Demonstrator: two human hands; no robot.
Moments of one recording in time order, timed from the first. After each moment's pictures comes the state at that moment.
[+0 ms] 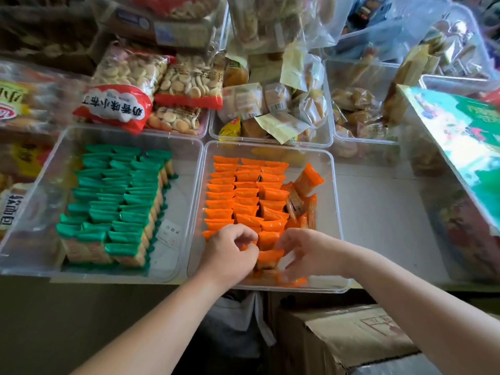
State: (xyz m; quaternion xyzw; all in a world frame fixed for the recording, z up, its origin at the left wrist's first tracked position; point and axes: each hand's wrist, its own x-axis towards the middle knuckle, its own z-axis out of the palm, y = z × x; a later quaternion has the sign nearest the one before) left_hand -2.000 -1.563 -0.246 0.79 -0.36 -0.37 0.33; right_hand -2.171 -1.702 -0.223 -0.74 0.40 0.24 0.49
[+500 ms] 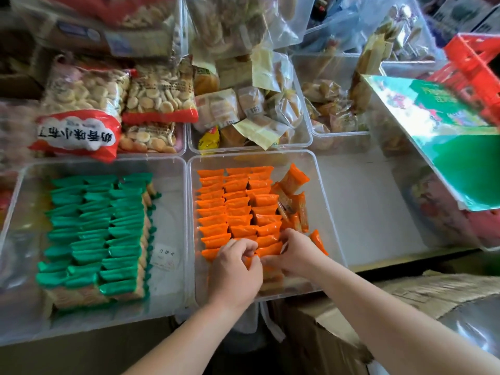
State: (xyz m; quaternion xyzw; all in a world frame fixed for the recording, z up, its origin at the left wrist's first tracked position) left_hand -1.994 -1.561 -0.241 0.77 -0.41 -0.37 0.33; right_hand -2.133 -1.670 -0.249 -0.65 0.60 0.13 0.44
